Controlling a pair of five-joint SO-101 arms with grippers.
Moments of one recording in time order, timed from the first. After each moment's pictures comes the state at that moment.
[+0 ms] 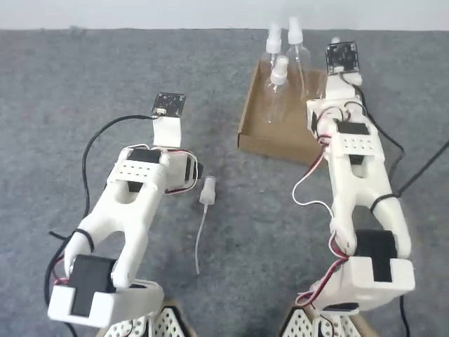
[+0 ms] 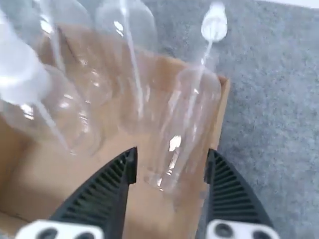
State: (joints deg) left arm 2.0 -6.6 42.6 47.7 6.6; right arm -1.5 4.0 16.0 30.6 7.6
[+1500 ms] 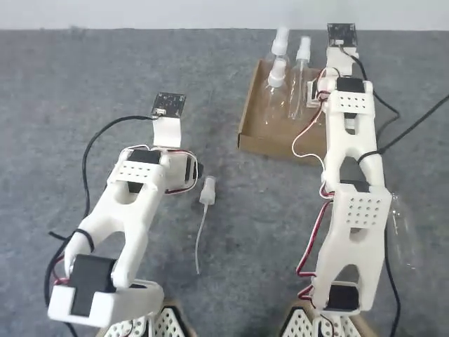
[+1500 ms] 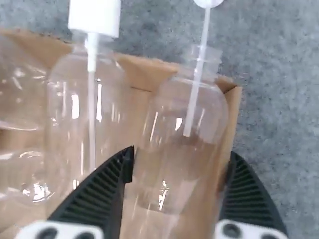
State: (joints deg) left arm 2.0 -6.6 43.1 46.6 6.6; right arm 0.6 46.4 -38.5 56.9 2.1
